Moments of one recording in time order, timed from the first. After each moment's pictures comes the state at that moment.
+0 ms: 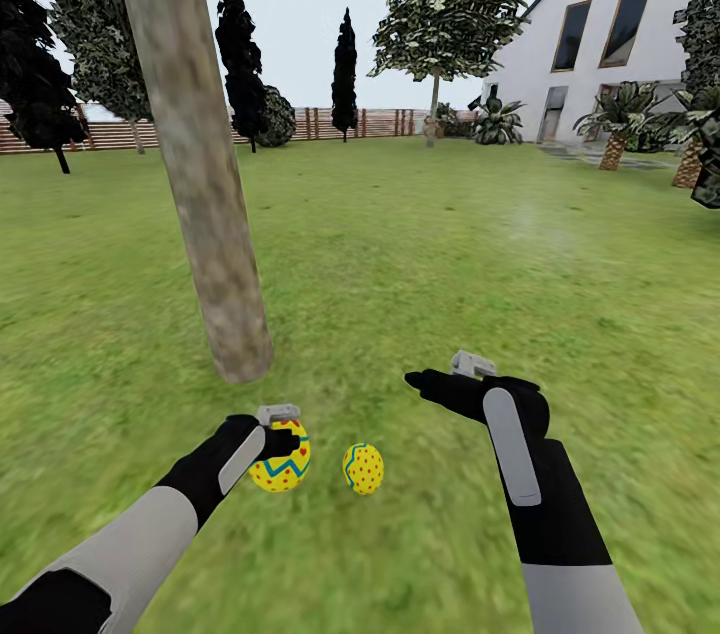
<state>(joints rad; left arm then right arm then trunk) -0.79 0.03 -0.41 -0.59 0.59 0.62 0.25 -0.56 0.15 0.00 -1.52 -0.53 1.04 -0.34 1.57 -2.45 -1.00</state>
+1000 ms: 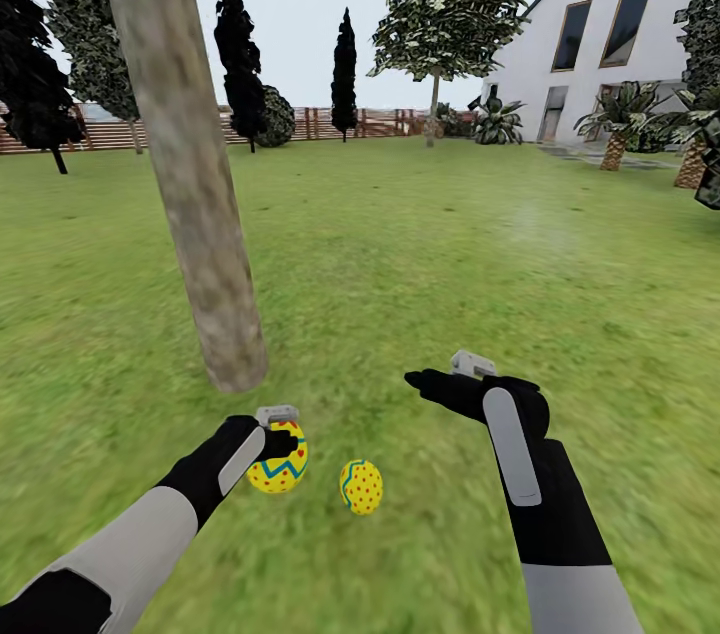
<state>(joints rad) -0.79 0.03 -0.41 -0.58 0.59 0.62 0.27 -0.56 0.15 0.00 -1.52 -0.53 1.04 -0.34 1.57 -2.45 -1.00</state>
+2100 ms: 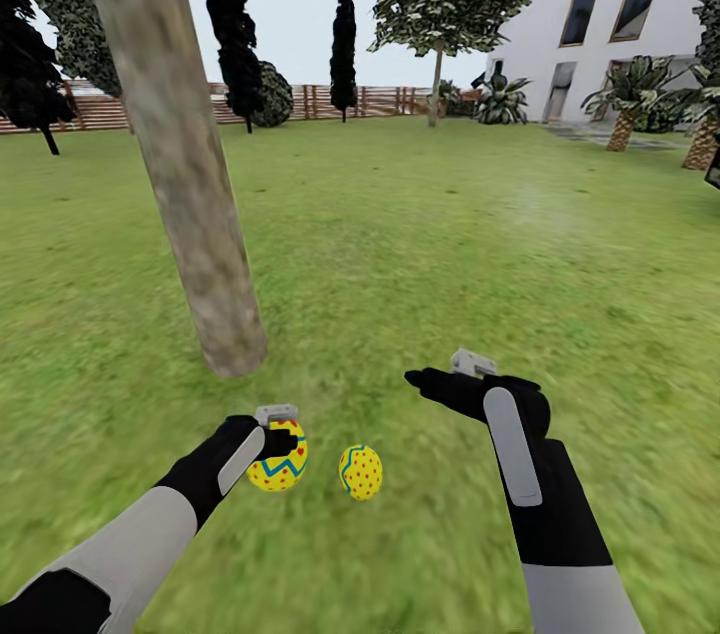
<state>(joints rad) -0.79 0.03 -0.41 -0.59 0.59 0.61 0.27 -0.56 0.15 0.00 -1.53 -0.53 1.04 -0.34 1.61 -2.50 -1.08</state>
